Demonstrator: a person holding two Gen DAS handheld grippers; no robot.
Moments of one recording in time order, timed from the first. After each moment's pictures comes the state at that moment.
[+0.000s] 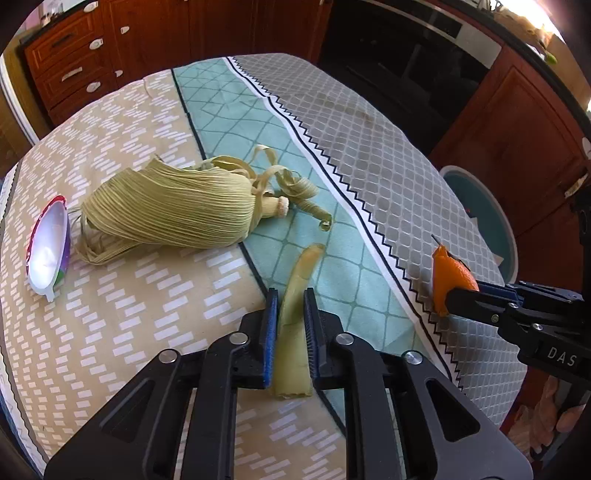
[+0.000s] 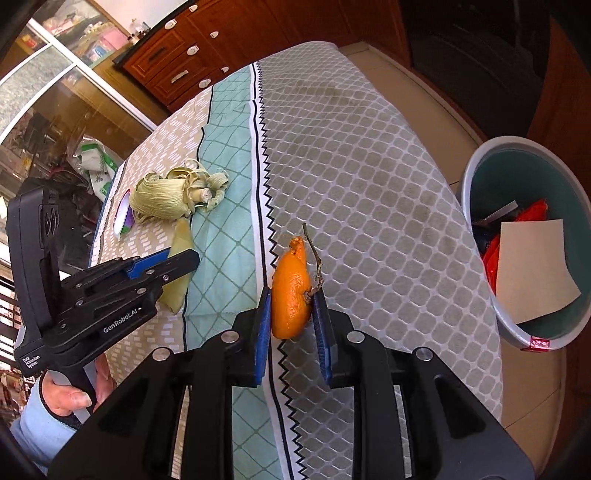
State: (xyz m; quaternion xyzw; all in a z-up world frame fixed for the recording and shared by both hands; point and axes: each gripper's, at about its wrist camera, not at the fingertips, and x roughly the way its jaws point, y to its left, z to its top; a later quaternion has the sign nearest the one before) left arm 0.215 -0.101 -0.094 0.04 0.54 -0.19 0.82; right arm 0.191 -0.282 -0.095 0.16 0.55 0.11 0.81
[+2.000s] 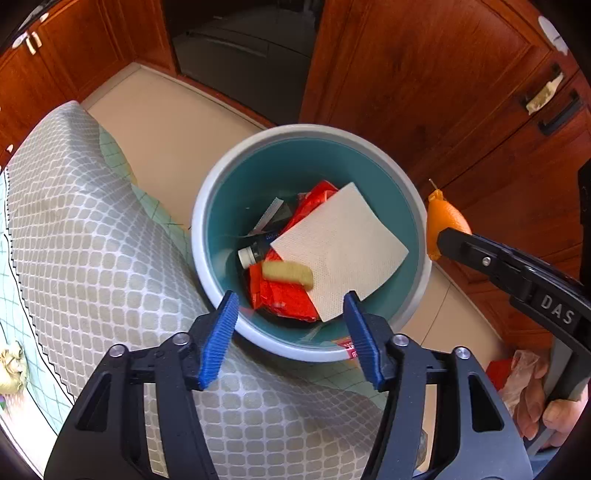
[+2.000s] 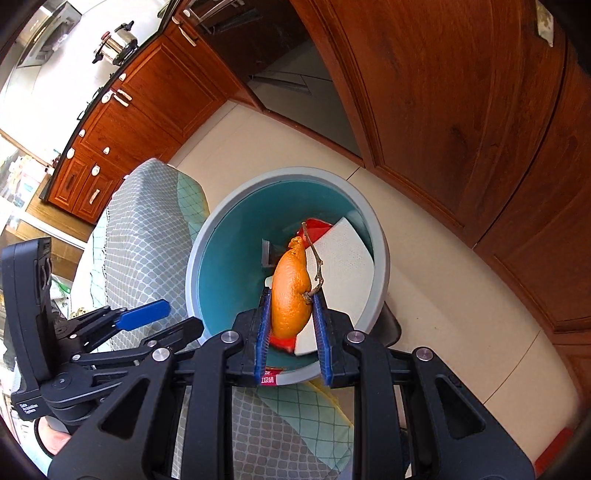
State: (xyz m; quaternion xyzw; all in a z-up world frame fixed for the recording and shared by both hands) left arm 0.205 -0.388 -0.106 0.17 0.58 -0.31 0.73; right arm 0.136 -0.547 -0.095 0.30 0.48 -0.07 0.82
